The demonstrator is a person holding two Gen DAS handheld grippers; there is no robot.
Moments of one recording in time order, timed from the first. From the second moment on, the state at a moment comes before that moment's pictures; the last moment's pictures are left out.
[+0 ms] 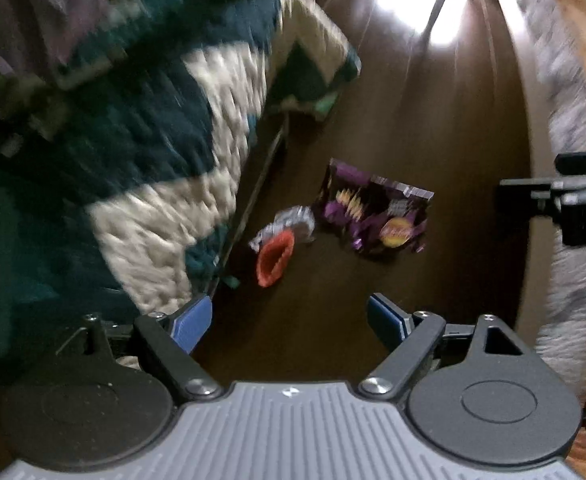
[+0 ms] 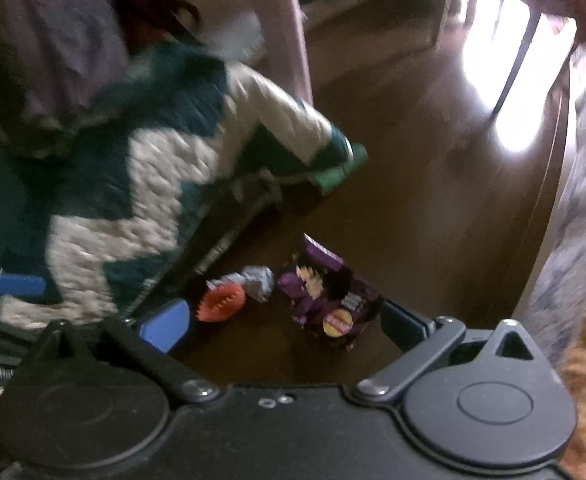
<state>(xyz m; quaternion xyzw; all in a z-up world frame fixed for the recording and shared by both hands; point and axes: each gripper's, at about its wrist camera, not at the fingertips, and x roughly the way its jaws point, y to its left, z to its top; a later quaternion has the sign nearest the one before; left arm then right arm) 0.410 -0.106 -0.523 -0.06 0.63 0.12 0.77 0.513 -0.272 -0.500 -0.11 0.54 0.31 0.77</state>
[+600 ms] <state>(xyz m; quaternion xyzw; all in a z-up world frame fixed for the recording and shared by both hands) 0.445 -0.075 -0.797 -0.02 0.66 0.17 0.73 0.597 -0.279 -0.781 -0.07 0.60 0.20 0.77</state>
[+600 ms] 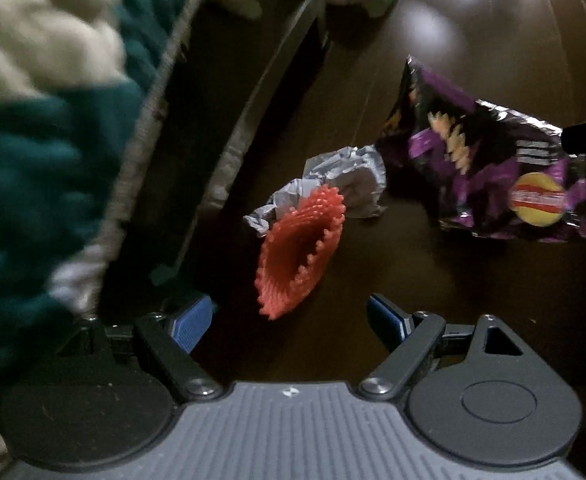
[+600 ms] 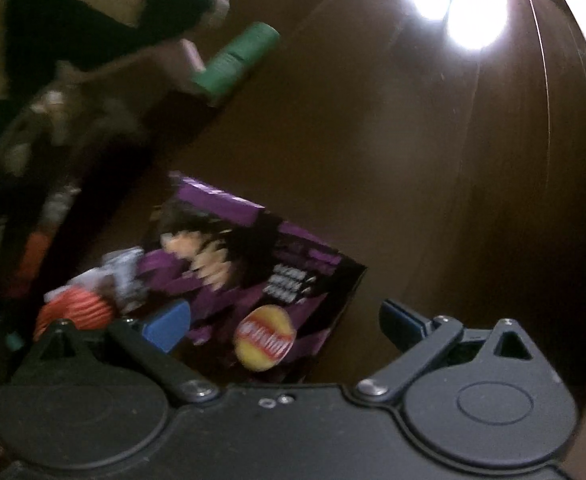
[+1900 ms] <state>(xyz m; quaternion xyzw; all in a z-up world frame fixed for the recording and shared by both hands) 0.443 -0.093 -0.752 0.02 0.65 0.18 0.73 0.566 -0.271 -0.726 0.02 0.59 0.17 0.79</state>
